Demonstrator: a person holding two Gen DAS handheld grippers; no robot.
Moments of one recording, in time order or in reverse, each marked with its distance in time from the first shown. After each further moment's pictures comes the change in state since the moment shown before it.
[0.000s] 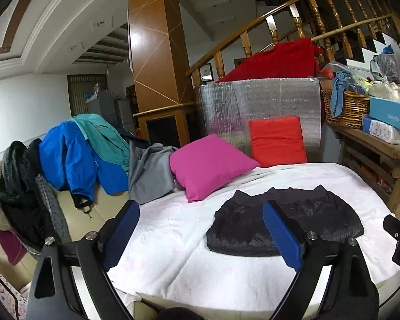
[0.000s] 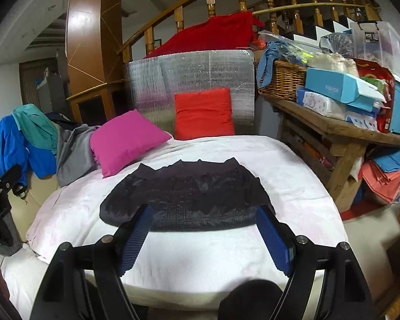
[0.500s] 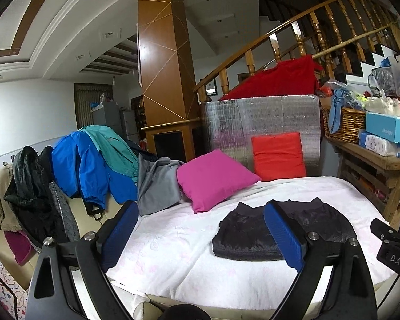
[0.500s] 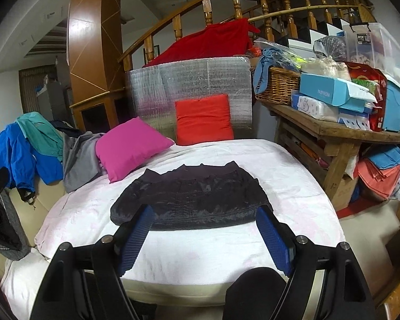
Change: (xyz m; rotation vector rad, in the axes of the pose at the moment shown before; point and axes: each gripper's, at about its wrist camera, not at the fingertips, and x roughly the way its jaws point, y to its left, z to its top) left arm -0.054 0.018 0.006 -0.022 -0.074 0.015; right arm -0.036 0.013 0.000 0.028 -0.015 0.011
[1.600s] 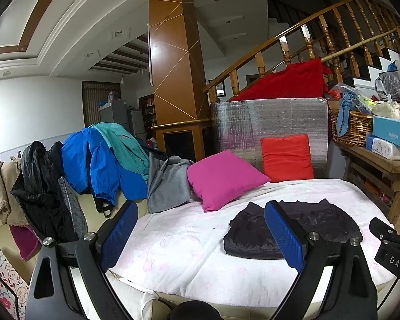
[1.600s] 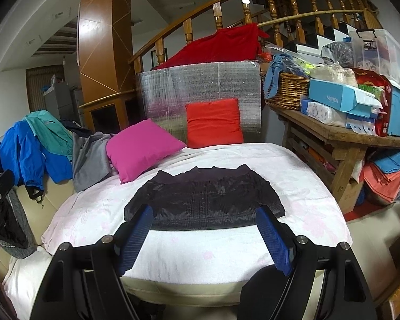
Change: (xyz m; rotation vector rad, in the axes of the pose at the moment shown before) left arm -0.009 0.024 -0.007 -0.025 -0.004 0.038; right arm -0.014 0.028 -0.005 -0.026 -0.026 0.027
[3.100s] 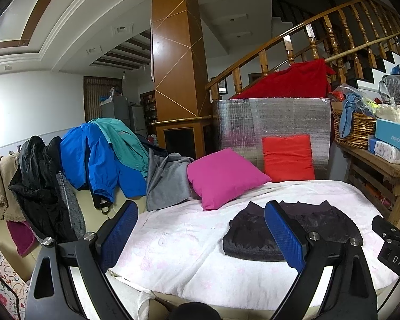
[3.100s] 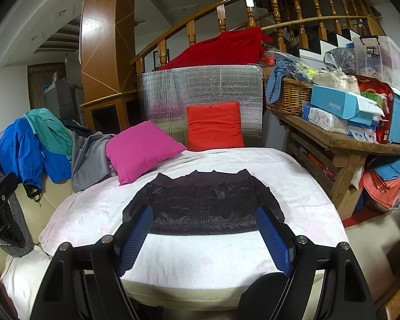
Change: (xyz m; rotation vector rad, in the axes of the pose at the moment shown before) left arm 0.016 0.001 0.003 -0.026 0.017 0.005; right arm 0.005 0.006 0.010 -0.026 -0.011 -0.004
